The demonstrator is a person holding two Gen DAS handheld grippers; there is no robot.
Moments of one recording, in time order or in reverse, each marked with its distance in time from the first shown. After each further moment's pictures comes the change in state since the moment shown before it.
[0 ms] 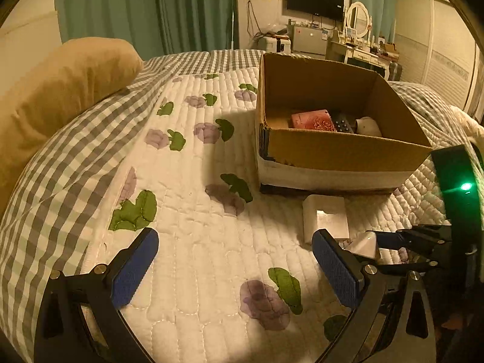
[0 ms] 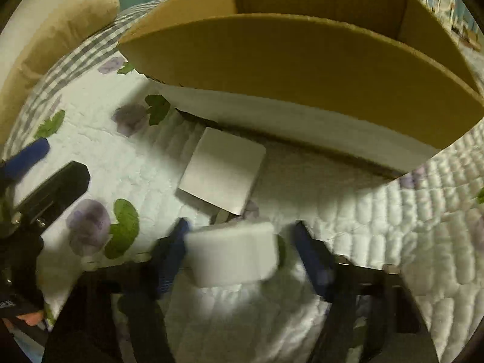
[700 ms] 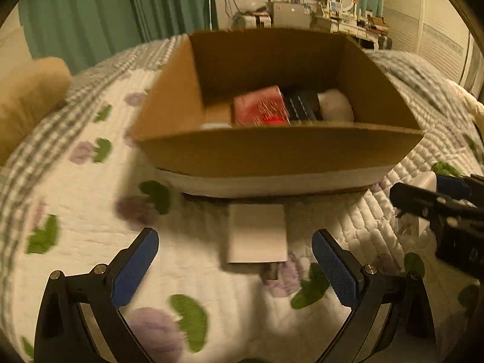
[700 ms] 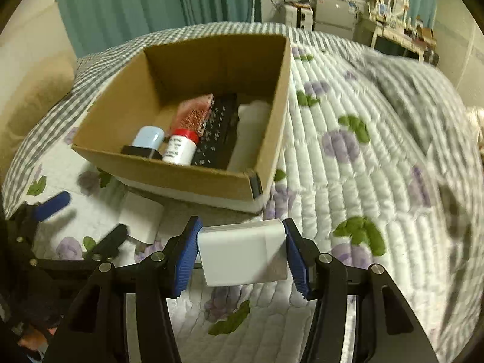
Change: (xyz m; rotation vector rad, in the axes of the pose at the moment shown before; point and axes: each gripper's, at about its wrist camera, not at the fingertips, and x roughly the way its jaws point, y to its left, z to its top) left arm 0.047 -0.089 0.020 0.077 0.114 -0.020; right arm -0.082 -0.085 0.015 0.104 -0.130 -0.184
